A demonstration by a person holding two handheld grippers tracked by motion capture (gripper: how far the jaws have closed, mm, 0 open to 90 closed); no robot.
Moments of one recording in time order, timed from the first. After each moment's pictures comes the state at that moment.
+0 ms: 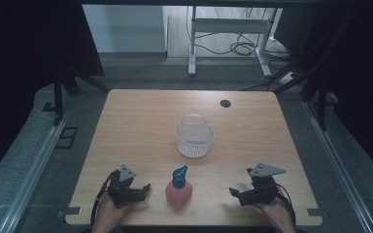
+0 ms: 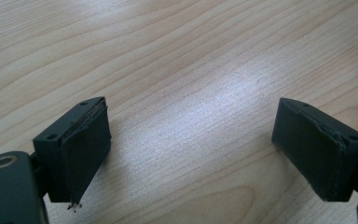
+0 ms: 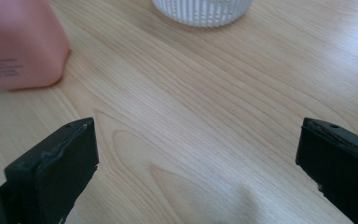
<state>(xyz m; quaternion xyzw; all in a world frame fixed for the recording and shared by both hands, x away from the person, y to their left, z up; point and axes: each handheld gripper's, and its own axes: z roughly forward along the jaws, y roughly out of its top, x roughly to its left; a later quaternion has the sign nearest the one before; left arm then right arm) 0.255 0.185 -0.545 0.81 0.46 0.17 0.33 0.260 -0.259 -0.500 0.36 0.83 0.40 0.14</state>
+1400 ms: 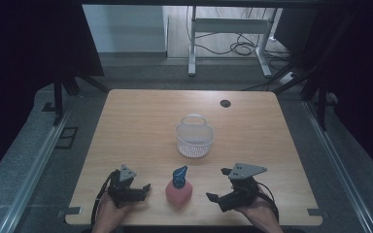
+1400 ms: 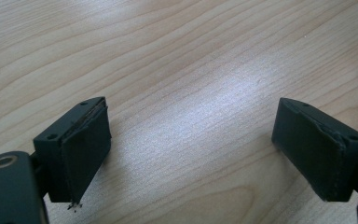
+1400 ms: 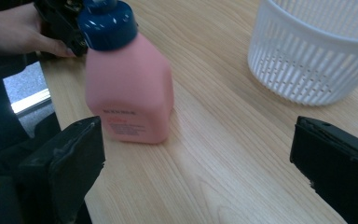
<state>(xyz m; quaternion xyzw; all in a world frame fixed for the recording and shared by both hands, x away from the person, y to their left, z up) 0.255 0.185 -0.545 0.81 0.46 0.17 0.33 0.244 -0.194 -0.459 0.27 0.85 0.45 0.09</state>
